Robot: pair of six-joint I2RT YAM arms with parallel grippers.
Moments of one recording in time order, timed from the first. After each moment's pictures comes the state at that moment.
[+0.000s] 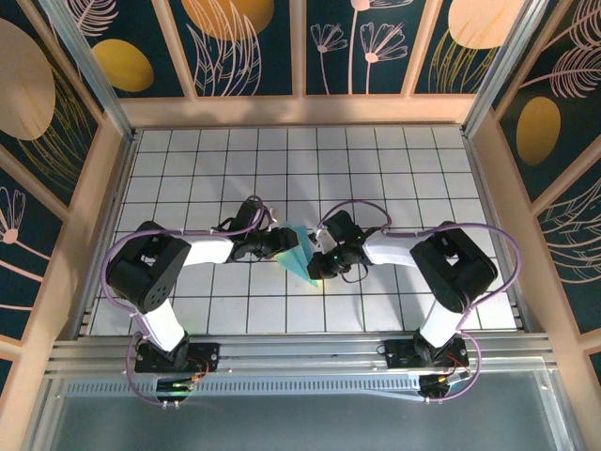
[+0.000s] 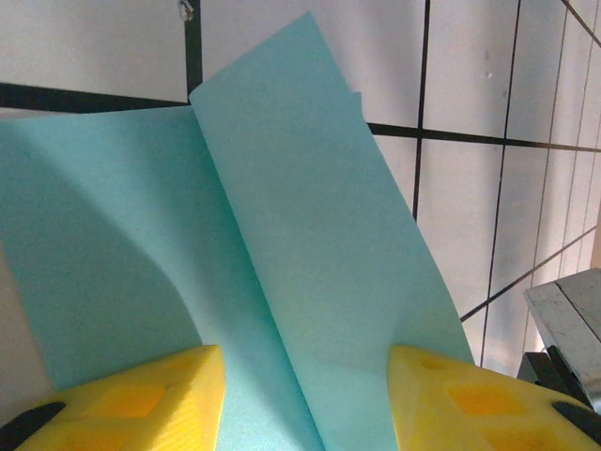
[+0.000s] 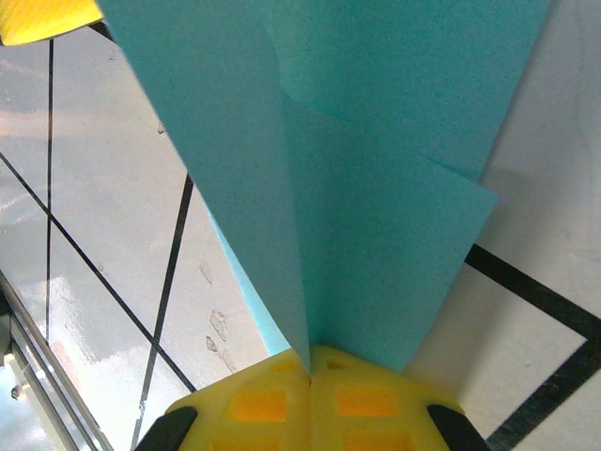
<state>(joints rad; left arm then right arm) -0.57 1.75 0.76 0.15 0.44 -0.88 0.71 1.70 0.78 -0.19 -0.55 0.41</state>
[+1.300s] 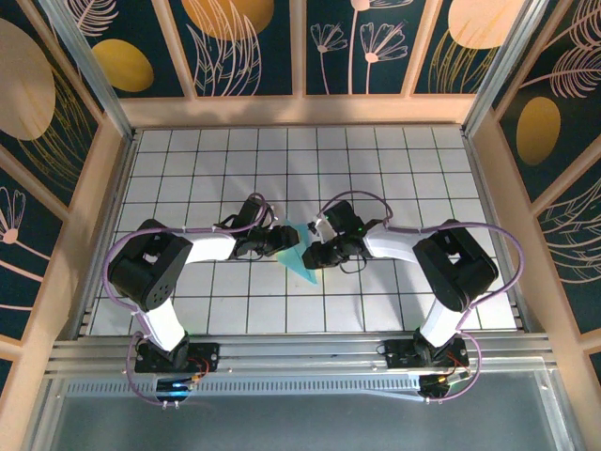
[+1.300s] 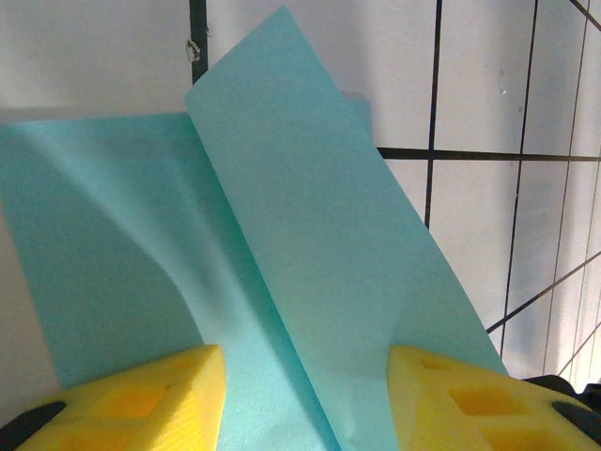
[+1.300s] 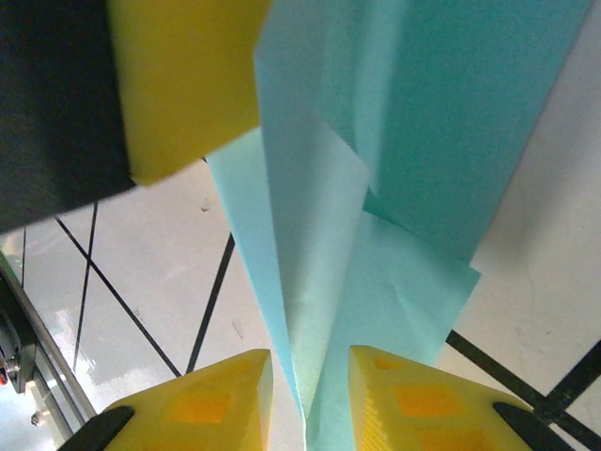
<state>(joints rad) -0.58 1.76 0.80 0.10 0.40 -0.86 0.68 1.70 0.85 -0.20 -0.55 0.39</state>
